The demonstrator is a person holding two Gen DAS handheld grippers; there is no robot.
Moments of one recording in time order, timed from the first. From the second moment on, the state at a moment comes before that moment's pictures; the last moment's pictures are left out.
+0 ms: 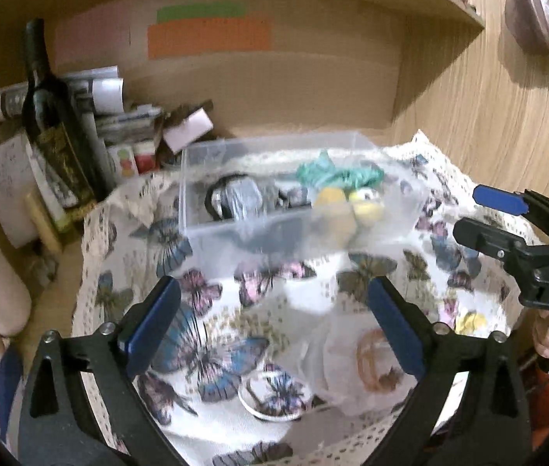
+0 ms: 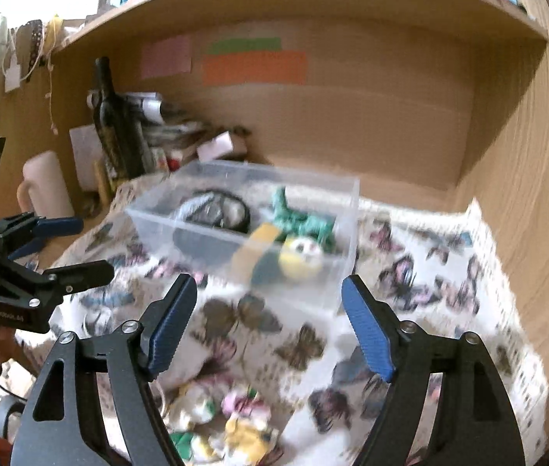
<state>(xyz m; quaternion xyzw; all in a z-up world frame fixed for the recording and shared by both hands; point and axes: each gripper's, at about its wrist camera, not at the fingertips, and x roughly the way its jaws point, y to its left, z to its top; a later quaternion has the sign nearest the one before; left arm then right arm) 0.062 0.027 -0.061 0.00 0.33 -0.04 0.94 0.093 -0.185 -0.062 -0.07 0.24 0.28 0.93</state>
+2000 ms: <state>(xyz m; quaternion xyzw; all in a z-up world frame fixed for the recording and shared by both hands) 0.063 0.030 -0.032 -0.04 0.27 -0.07 0.96 0.106 -0.196 -0.052 -0.03 0.22 0.28 0.93</state>
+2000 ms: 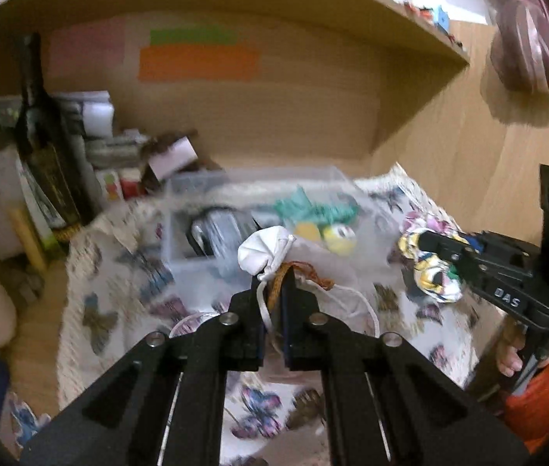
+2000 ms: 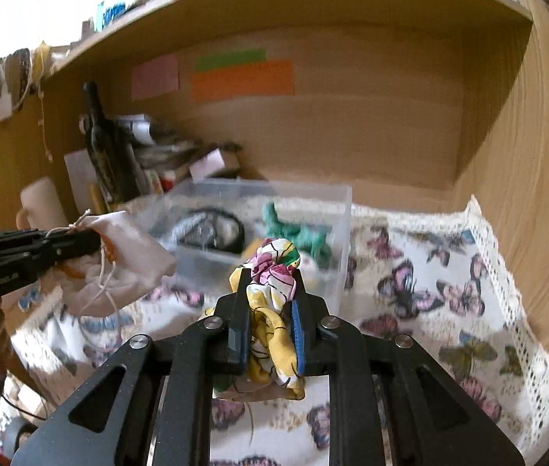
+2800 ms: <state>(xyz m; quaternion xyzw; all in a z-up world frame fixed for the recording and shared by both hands) 0.144 0.057 -0.018 -0.03 0.23 0.00 0.97 0.186 -0.117 -0.015 -0.06 0.21 0.31 0.93</state>
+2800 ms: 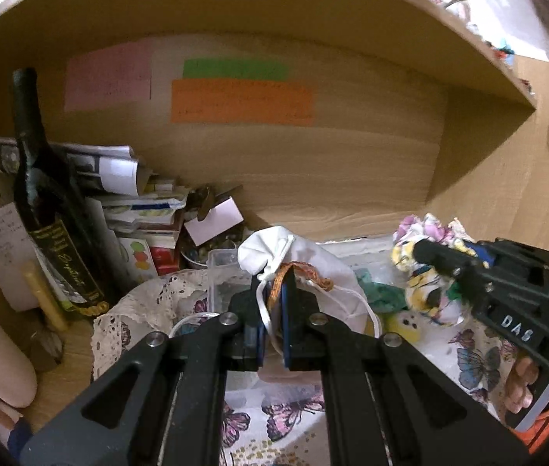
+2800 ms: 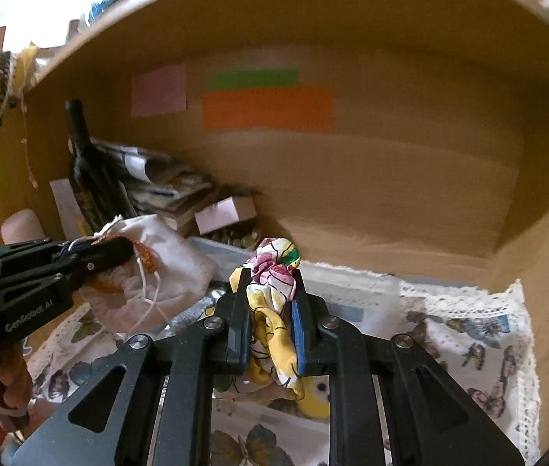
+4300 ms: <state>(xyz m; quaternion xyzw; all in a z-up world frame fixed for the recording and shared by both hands) 0.094 0.052 -0.007 -0.03 0.20 -0.02 0.98 0.137 -0.151 0.008 -0.05 0.16 0.30 0.94</state>
